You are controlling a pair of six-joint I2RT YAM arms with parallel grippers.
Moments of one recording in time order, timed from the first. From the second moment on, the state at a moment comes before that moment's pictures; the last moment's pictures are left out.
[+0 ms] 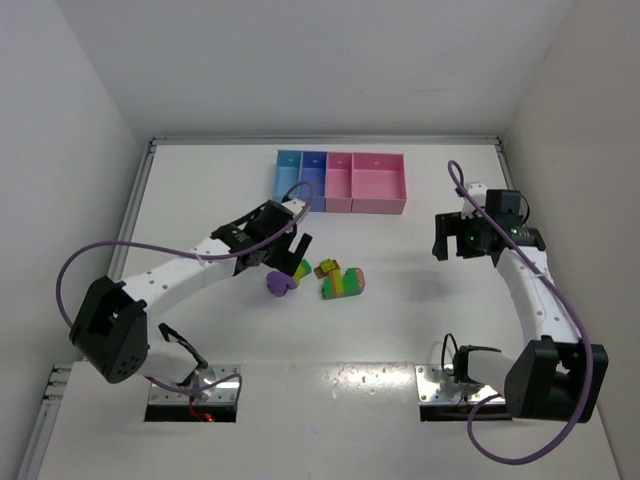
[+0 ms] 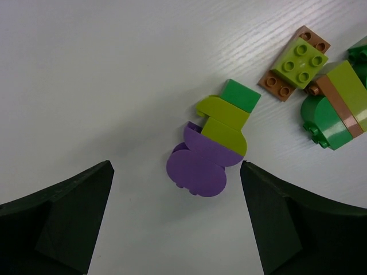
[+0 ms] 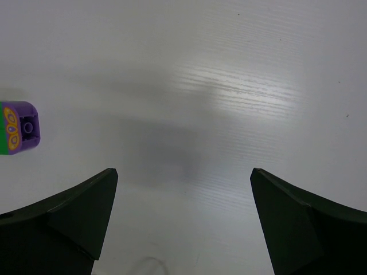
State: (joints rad) left arm -0.65 1.37 0.97 -0.49 -0.21 -0.07; right arm -0.11 1.16 0.85 -0.61 -0.22 -0.18
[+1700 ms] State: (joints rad) left arm -0.54 1.69 0.99 -0.53 0.06 0.34; right arm -0.11 1.33 0.94 -0.64 -0.27 -0.25
